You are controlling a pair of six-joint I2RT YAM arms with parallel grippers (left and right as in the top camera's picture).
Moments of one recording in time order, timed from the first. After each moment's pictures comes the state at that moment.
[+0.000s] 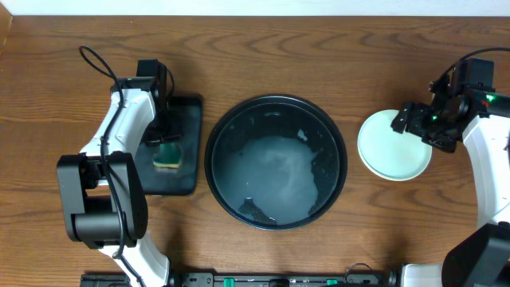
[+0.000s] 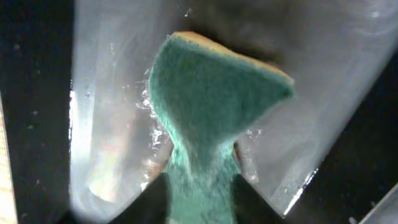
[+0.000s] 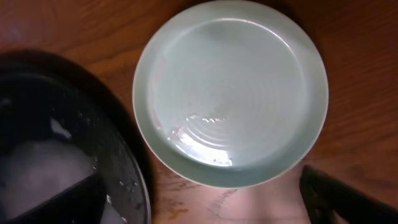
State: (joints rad) left arm 0.03 1.88 1.33 -0.98 -0.09 -0.23; right arm -0.19 1.58 1.31 -1.04 -0.17 0.20
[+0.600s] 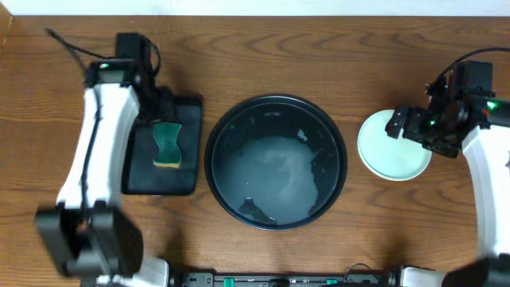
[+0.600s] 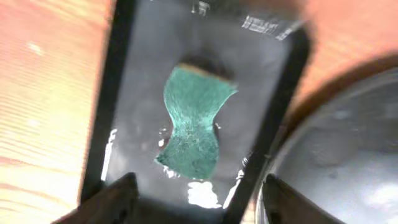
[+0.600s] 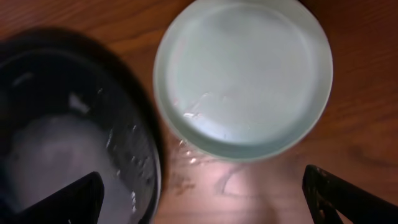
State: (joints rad) left arm 0.03 1.67 1.54 -1.17 -0.05 -0.23; right arm -0.14 1.46 1.32 -1.13 -0.16 0.20
